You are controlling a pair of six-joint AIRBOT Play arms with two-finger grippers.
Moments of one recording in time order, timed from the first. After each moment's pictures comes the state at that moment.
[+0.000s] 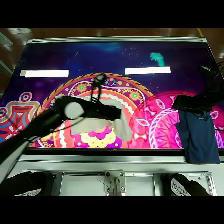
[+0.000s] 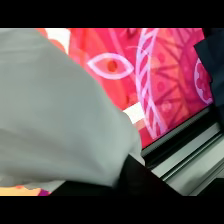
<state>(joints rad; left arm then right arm) -0.79 -1.36 1.22 1.11 -0.72 -1.83 -0.16 -1.11 1.24 -1.34 1.51 1.45</state>
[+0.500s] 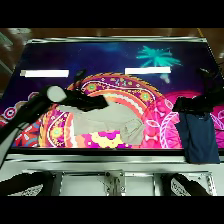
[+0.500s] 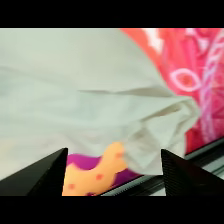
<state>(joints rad) -0.41 -1.28 1.17 1.06 -0.98 -1.73 -0.16 -1.11 1.23 -1.36 1.52 1.42</state>
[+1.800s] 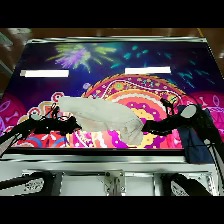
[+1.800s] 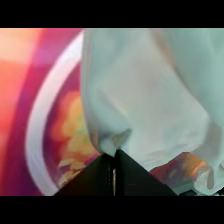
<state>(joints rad) 0.01 -1.38 0.59 0.53 -0.84 -1.29 0.05 -1.11 0.71 -1.03 1.16 1.43</state>
